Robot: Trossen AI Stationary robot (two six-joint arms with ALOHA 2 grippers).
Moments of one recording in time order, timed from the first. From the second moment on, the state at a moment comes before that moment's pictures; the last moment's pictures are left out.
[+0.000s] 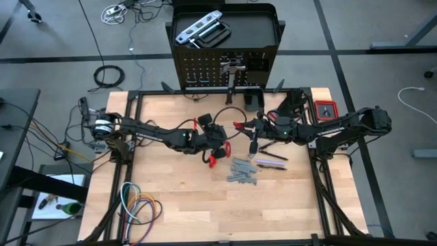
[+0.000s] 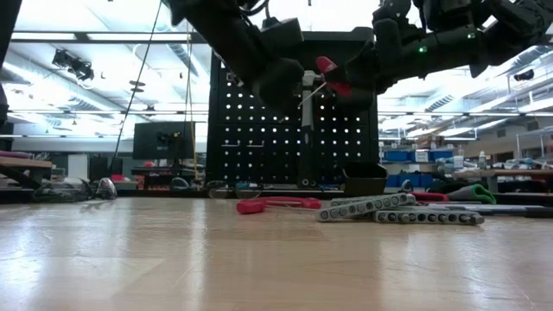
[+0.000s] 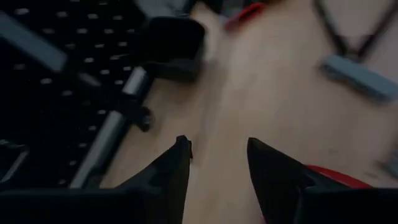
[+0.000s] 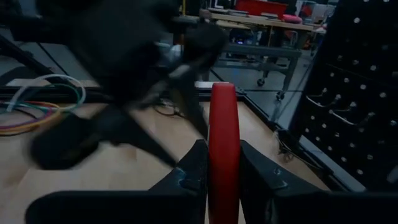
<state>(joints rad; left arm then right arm) -0.05 1.74 1.19 -0.17 -0.69 0.04 -0.07 1.26 0.47 0.68 0.20 -0.08</state>
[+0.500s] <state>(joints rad) -0.02 1.75 1.19 -0.10 -0.67 0.10 -0.07 1.26 0.47 0.65 0.19 -0.07</state>
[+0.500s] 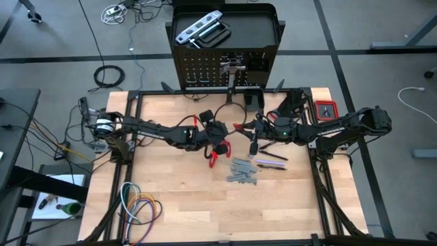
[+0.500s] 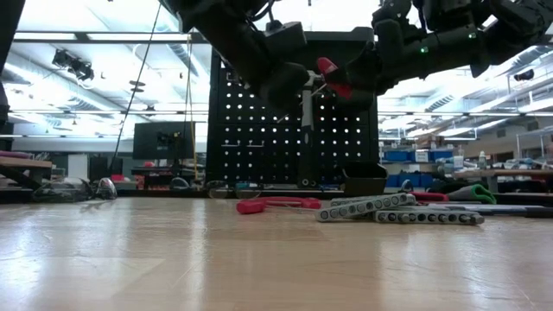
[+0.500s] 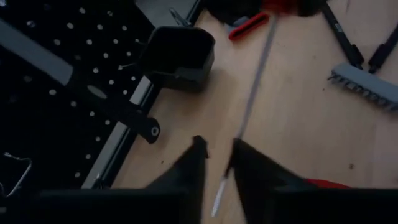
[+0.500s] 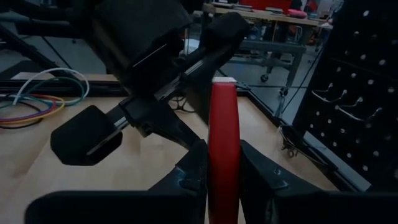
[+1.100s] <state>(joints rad) -0.01 1.74 1.16 -0.05 -0.68 0.07 -0.06 1.24 0.47 0.60 0.21 -0.07</state>
